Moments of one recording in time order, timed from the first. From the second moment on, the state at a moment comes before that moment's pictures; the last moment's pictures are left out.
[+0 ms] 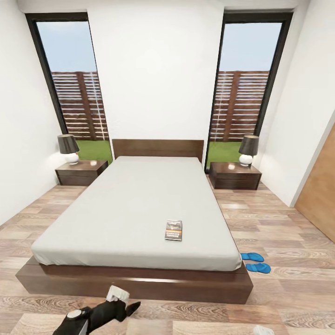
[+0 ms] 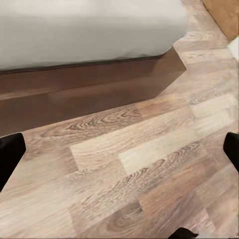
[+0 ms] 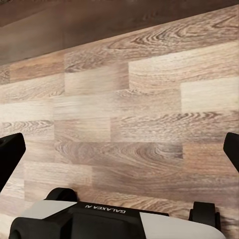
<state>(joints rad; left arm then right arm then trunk) -0.41 0.03 0.23 -0.46 -0.21 -0.03 -0.78 -0.46 -0.22 -0.09 0.03 -0.17 -0.01 0.62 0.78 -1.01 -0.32</state>
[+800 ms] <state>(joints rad) -0.41 -0.07 0.23 -0.94 -0.14 0.26 -0.98 -0.46 -0.24 -0.10 0.03 -0.17 -0.01 0.63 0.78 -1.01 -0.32</state>
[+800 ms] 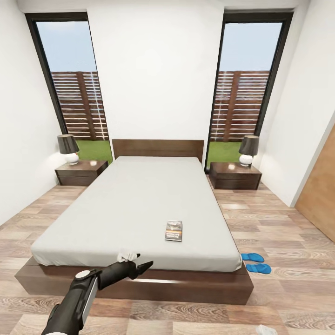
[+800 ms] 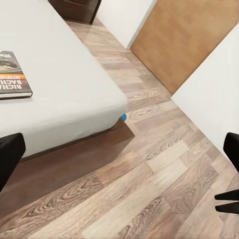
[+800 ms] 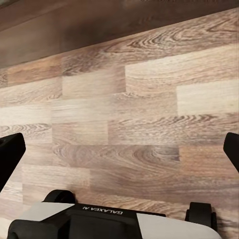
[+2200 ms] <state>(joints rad) -0.41 -0.07 0.23 -0.94 -0.14 0.26 -0.97 -0.46 -0.24 -0.10 0.03 -0.17 -0.01 0.64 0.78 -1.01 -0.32</state>
